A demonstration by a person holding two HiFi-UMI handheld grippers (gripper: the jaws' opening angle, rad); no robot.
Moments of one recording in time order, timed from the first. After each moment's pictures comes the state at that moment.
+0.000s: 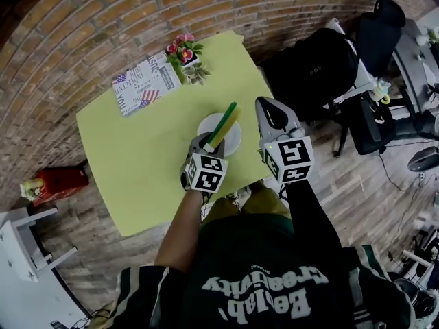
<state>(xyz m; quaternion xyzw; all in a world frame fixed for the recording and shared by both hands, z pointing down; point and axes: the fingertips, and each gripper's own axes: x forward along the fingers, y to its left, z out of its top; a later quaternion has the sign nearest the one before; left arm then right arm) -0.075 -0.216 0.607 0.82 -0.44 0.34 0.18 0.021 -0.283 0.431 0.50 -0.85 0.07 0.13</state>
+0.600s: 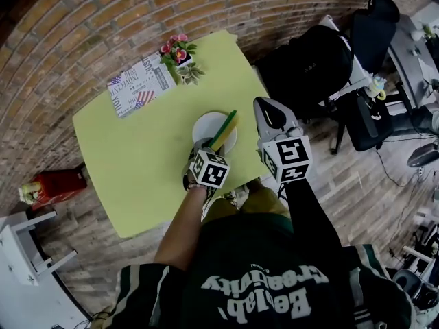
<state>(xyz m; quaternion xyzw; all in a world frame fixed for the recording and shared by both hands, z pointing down) -0.061 -0.197 0.652 0.79 -0.40 0.41 0.22 0.032 -0.276 0.434 0.51 -0.85 0.08 0.13</state>
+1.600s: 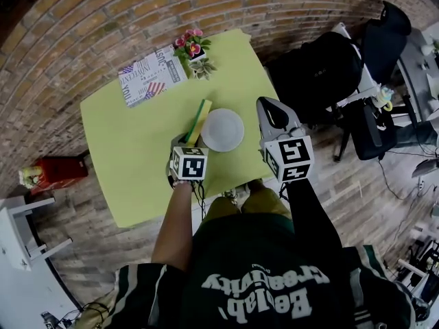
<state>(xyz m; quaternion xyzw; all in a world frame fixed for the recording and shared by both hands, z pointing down) -0.164 -0.206 0.637 0.72 -0.53 0.37 0.26 0.012 -0.270 0.436 0.48 -0.86 0.07 0.14</state>
